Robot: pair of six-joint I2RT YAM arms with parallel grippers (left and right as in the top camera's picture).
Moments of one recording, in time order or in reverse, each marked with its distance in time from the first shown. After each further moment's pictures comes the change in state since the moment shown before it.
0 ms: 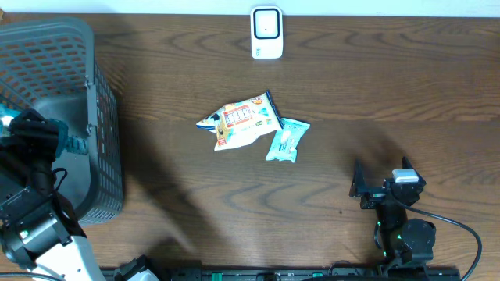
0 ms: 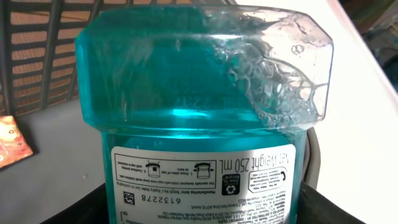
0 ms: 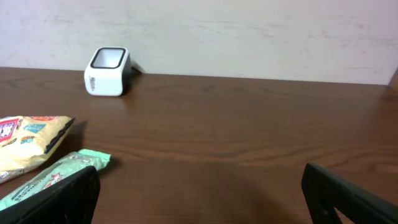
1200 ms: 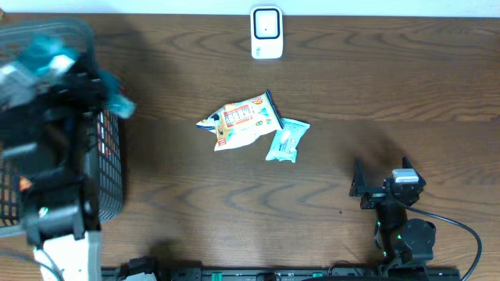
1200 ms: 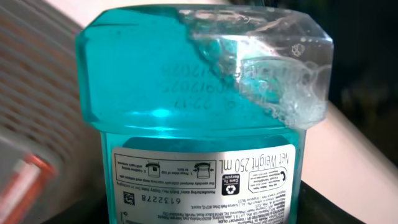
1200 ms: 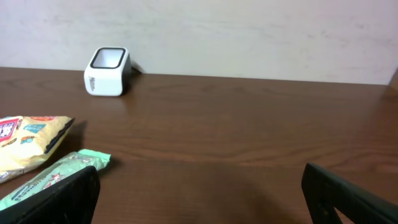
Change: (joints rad) left arm -0.470 0.079 0.133 0.124 0.015 0.083; right arm 0.000 0.000 0.000 0.000 0.000 0.000
